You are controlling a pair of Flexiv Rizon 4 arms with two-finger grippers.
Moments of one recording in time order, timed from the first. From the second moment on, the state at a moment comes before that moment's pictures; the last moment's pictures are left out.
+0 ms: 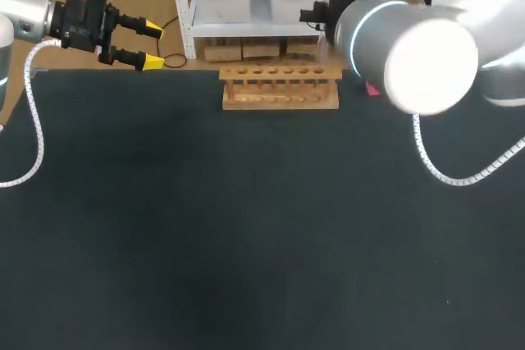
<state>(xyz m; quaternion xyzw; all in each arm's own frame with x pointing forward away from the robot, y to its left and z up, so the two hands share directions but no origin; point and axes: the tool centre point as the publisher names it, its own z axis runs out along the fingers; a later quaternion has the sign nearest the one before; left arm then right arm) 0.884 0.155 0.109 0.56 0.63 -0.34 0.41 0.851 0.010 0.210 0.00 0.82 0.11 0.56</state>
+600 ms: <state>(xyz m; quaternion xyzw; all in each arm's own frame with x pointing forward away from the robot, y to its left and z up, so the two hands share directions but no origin) 0.884 0.155 0.109 0.56 0.63 -0.34 0.41 0.884 0.034 0.197 -0.01 0.76 0.10 0.64</state>
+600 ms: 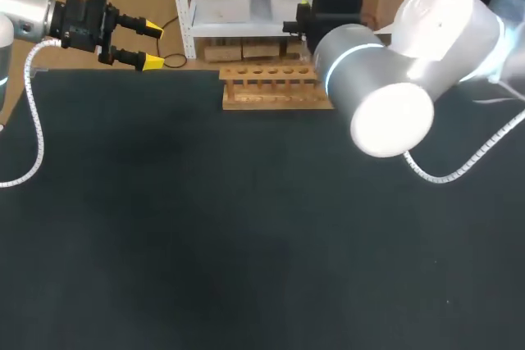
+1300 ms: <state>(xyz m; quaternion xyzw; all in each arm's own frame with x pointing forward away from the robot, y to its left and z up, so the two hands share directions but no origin) 0.884 0.155 0.109 0.56 0.63 -0.34 0.41 0.901 0.033 0.178 0.00 0.75 0.08 0.66</state>
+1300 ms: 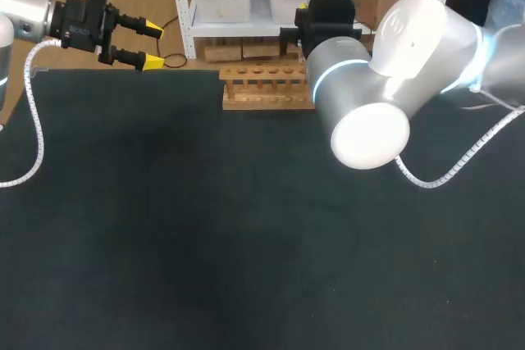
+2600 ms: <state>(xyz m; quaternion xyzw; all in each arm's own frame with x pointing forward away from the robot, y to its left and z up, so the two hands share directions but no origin) 0.884 0.155 0.109 0.56 0.63 -0.34 0.41 0.905 0.034 0.154 0.01 0.71 0.05 0.70</state>
